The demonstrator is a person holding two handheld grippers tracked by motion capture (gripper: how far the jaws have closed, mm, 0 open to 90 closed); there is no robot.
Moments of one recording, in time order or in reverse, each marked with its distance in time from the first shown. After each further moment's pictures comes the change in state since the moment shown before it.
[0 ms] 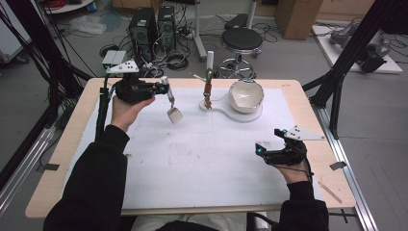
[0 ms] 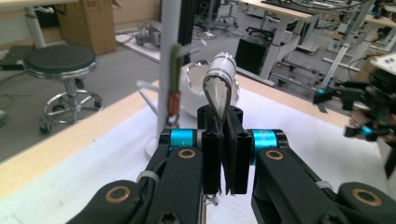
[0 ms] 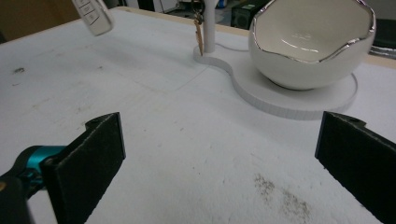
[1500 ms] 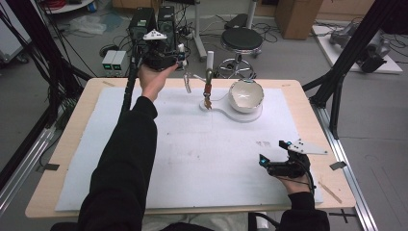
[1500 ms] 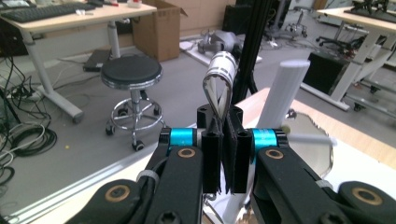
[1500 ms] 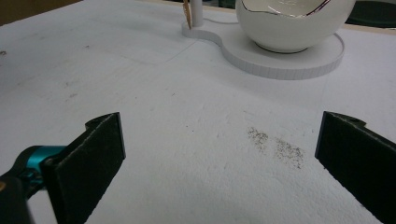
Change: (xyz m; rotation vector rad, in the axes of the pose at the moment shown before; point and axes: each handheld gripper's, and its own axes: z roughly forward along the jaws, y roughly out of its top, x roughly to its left) left arm 0.041 0.055 0.088 -0.014 0.267 -0.029; right arm 0.003 -0.036 -0.013 0.018 -0.052 0.039
